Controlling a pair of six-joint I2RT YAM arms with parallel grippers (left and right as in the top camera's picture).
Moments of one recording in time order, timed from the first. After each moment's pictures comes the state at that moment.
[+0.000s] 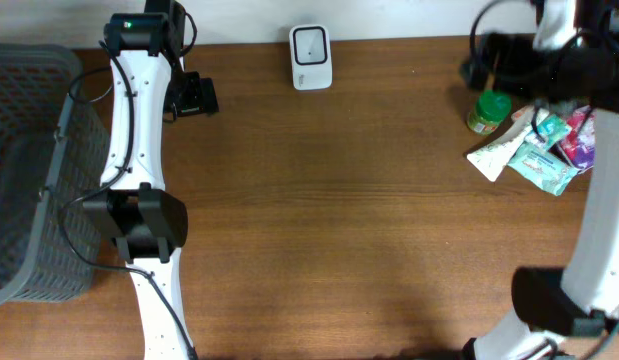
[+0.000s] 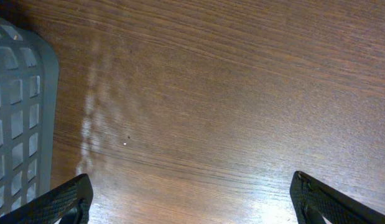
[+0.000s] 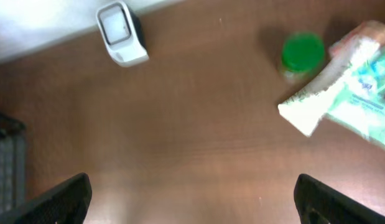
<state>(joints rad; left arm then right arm) -0.05 2.38 2.59 -1.65 -0.12 -0.26 -0.04 1.82 2.53 -1.69 -0.19 0.25</state>
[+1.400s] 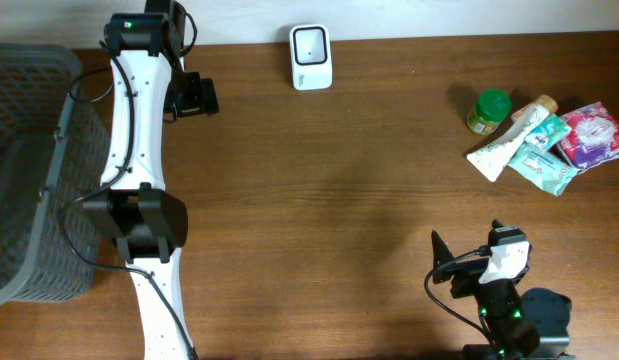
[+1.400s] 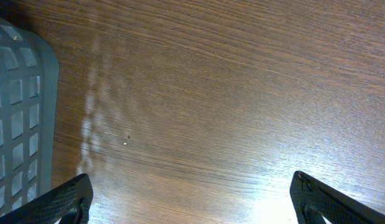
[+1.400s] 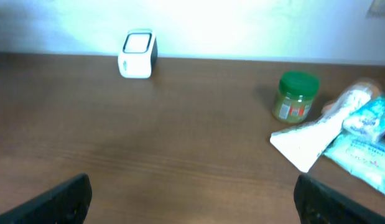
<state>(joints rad) -0.05 2.38 2.59 -1.65 -0.12 -0.26 -0.04 0.09 0.32 -0.49 -0.20 -0.01</state>
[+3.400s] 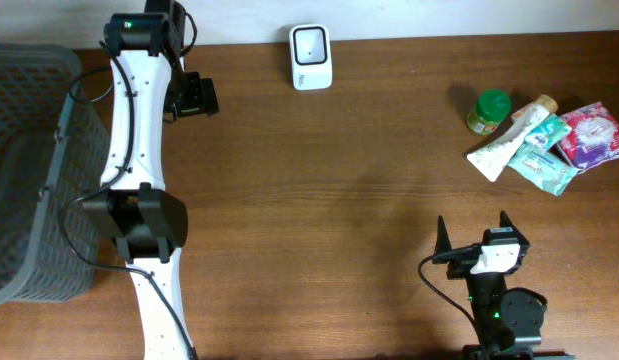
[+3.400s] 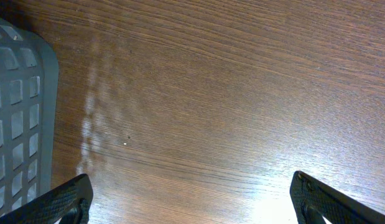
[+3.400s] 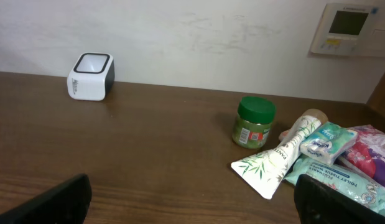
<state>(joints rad) -0.05 2.38 2.59 -1.65 -0.12 -0.26 -0.02 0.01 0.01 -0.08 -0.03 -0.08</state>
